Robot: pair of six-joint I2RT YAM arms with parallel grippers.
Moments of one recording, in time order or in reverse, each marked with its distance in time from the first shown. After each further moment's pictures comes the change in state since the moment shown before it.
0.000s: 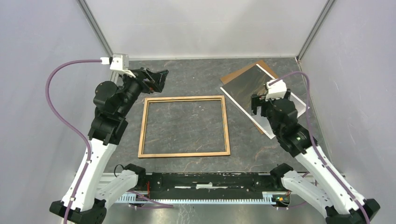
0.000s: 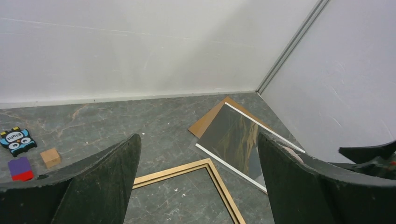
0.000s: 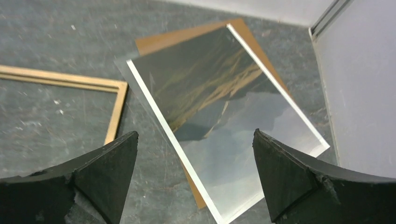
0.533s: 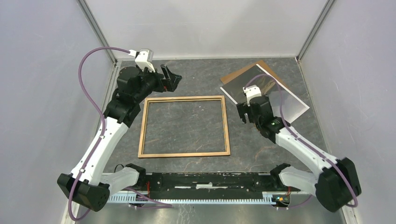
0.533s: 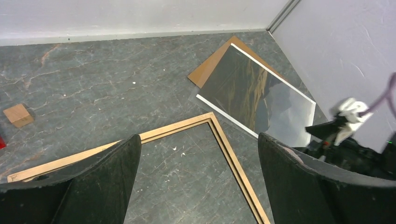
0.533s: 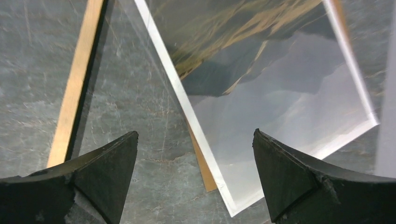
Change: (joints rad) left arm -0.033 0.230 0.041 -0.106 0.077 0.014; right arm -0.006 0.327 -0.142 0.091 -0.023 -0.016
